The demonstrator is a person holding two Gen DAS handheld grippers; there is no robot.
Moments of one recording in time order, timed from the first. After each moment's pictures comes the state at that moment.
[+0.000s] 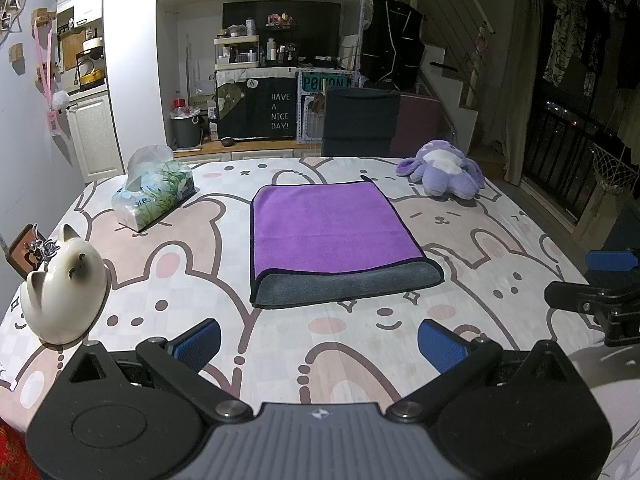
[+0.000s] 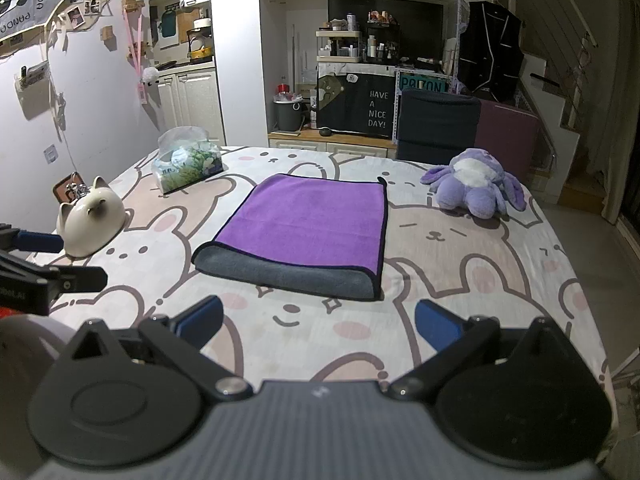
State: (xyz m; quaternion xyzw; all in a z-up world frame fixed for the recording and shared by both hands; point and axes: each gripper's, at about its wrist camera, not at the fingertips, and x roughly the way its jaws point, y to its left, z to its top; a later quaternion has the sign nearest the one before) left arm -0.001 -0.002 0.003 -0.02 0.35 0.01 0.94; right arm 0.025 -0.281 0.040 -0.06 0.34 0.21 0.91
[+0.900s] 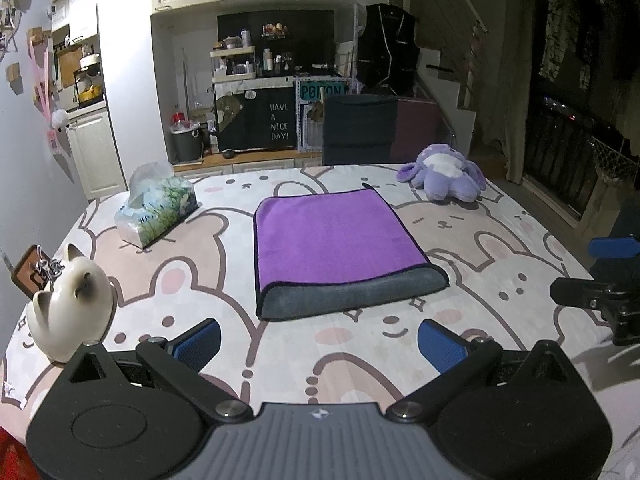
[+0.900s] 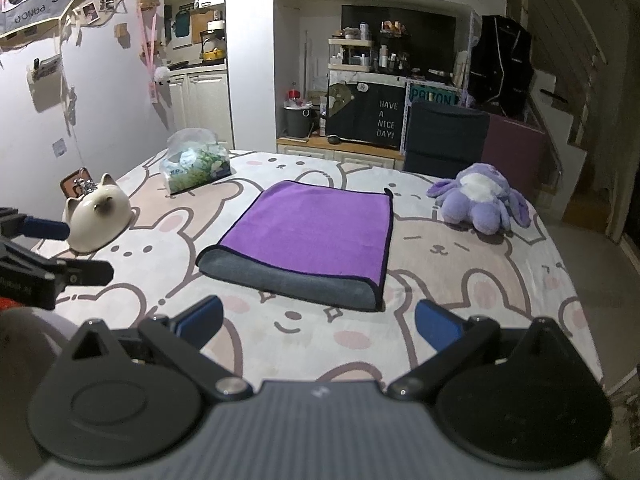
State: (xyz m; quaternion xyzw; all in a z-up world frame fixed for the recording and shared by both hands) left arm 0.004 -0.003 0.009 0.00 0.34 0.01 0.94; right arm 0.022 -0.279 0.044 -0.08 0.32 0.22 0.92
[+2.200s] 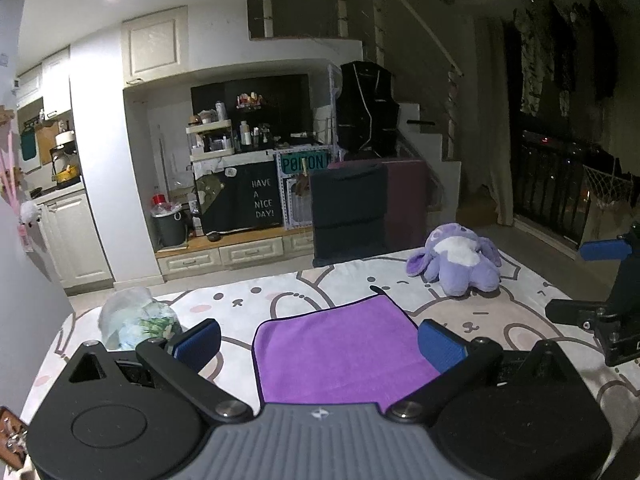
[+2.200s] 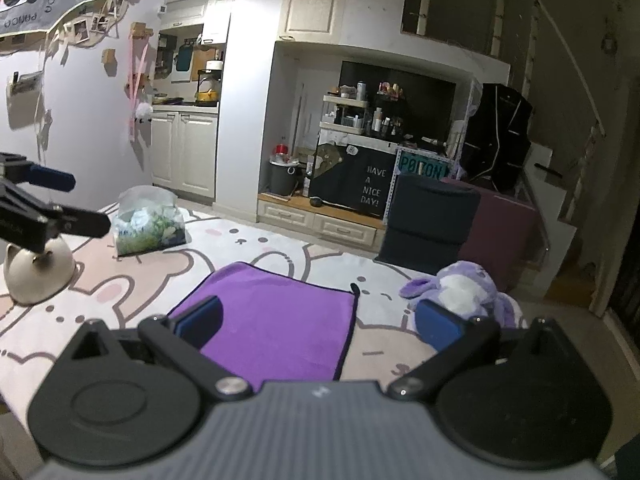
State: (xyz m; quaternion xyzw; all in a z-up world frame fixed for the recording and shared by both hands) left arm 0.154 0.017 0.040 0.04 0.24 -0.03 0.97; right arm 0.142 -0.260 0.053 -0.12 0.23 0.21 0.94
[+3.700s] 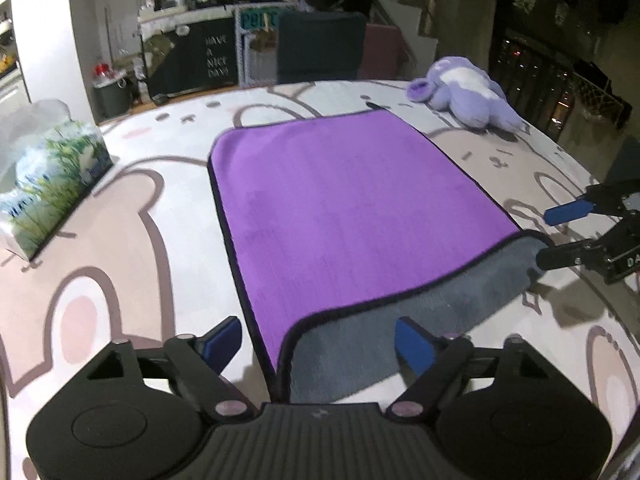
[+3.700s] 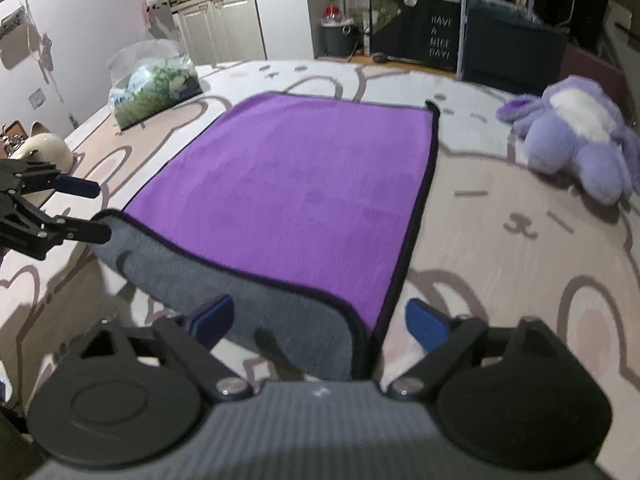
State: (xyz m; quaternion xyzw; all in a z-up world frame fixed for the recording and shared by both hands) left arm 0.224 0.078 -0.139 0.02 0.43 -0.10 0.90; right arm 0.244 -0.248 -0.116 -0.09 0.45 0.29 0.84
